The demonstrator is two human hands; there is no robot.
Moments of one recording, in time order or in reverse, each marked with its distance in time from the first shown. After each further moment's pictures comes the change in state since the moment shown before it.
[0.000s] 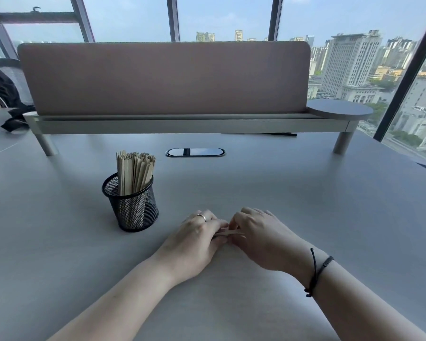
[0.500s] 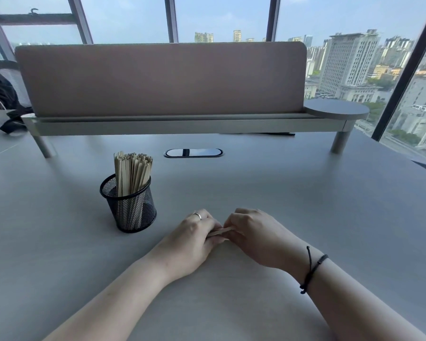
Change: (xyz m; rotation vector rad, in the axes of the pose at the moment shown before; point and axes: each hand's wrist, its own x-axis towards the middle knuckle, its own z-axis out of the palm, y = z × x) left_hand 0.002 -0.006 -0.001 -0.035 0.016 0.023; right_hand 0.002 0.002 0.001 0.118 0.065 -0.095
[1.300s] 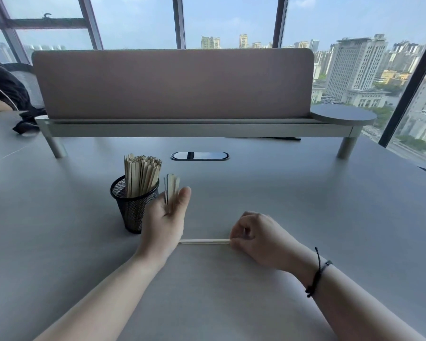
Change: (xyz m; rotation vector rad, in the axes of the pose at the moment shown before) left_hand -0.001 -0.008 -0.030 -0.589 0.610 -0.300; right_hand 0.003 -0.003 0.003 0.176 -0.008 0.214
